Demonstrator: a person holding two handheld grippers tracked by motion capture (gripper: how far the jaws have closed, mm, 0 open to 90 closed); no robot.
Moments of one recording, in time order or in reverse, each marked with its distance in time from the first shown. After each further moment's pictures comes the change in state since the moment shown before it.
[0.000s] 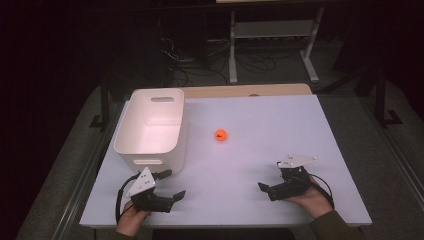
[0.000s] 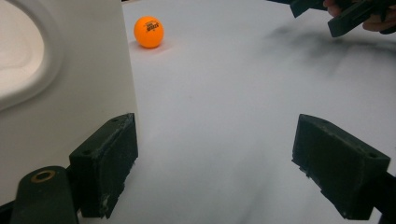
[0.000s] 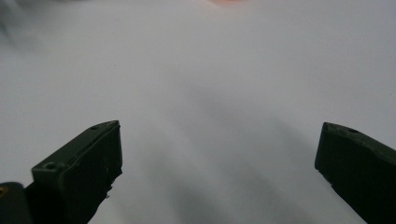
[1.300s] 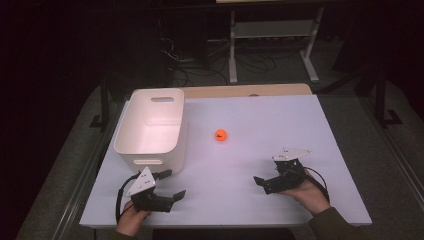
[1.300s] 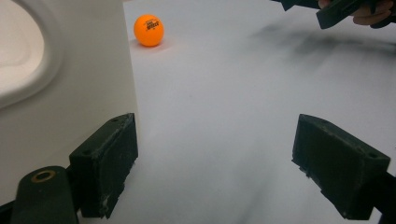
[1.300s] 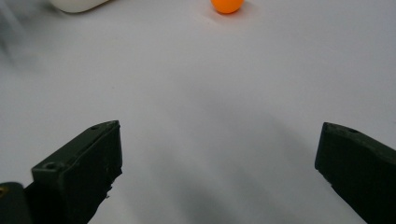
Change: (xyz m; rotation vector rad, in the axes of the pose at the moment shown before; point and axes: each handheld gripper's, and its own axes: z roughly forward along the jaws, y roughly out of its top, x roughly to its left) left arm 0.001 0.000 0.000 0.002 -0.002 -0.004; right arm -0.003 0.018 0.009 -0.006 0.011 -0.002
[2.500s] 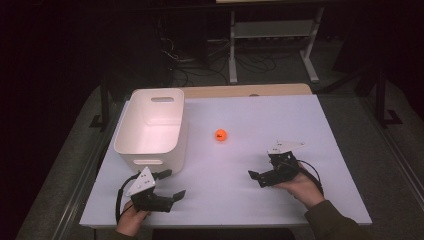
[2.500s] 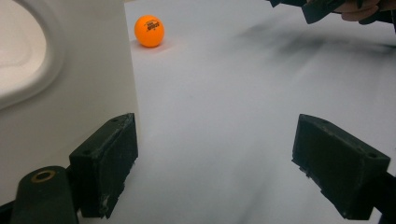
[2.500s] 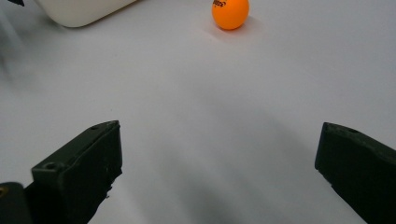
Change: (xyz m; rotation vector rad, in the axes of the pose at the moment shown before) left arm 0.000 0.000 0.000 -0.004 0.000 -0.003; right arm -0.002 0.018 0.012 -0.003 0.013 0.000
